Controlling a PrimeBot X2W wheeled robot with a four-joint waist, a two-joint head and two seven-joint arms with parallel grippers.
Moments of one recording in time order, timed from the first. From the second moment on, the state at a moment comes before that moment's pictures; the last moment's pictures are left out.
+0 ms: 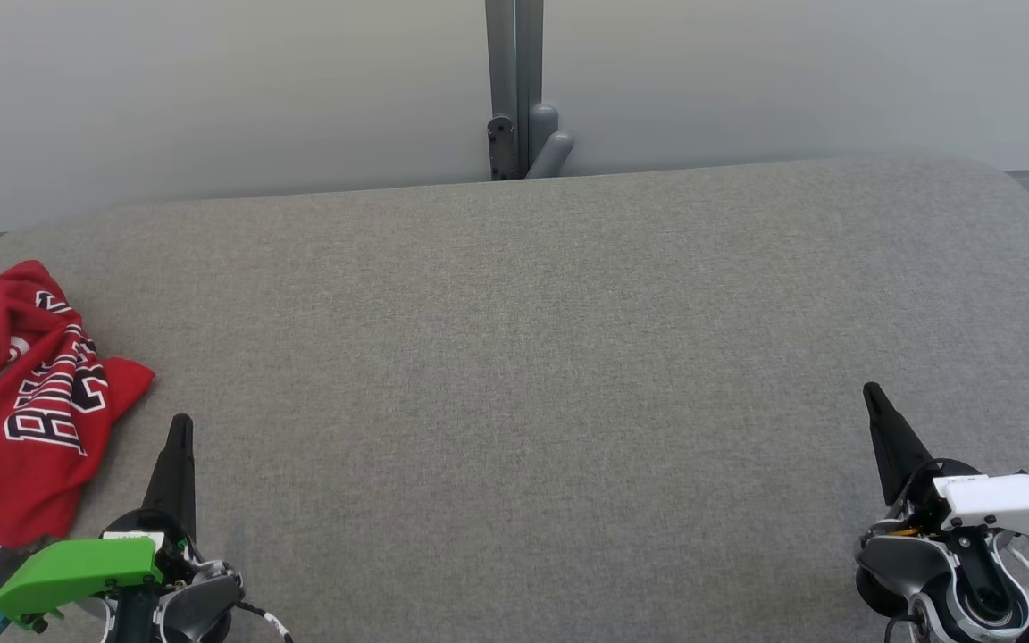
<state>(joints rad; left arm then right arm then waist) -0.09 0.05 0.11 0.23 -1.61 -0.13 0.11 -0.11 -0.05 -0.12 0.25 1.61 0.13 0.12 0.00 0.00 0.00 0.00</state>
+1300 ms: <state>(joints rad) -0.09 0.05 0.11 0.23 -1.61 -0.13 0.11 -0.11 -0.05 -0.12 0.25 1.61 0.13 0.12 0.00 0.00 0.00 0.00</state>
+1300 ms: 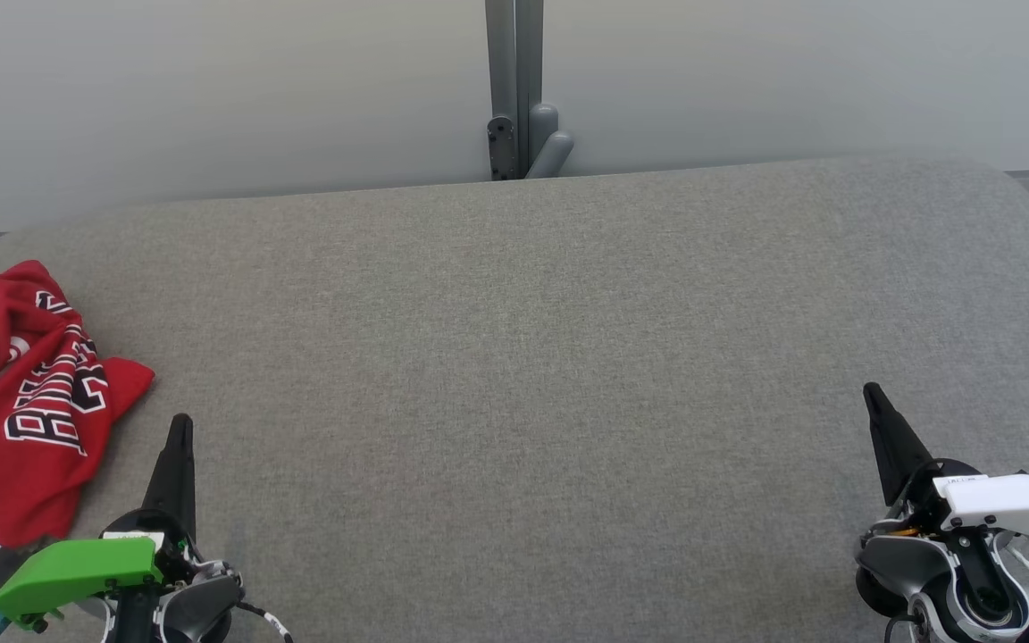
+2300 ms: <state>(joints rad) -0.05 0.05 0.06 0.30 -1.49 -0.13 0.04 -0.07 -0.05 -0.07 0.30 1.48 0.13 0.06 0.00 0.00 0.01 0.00</state>
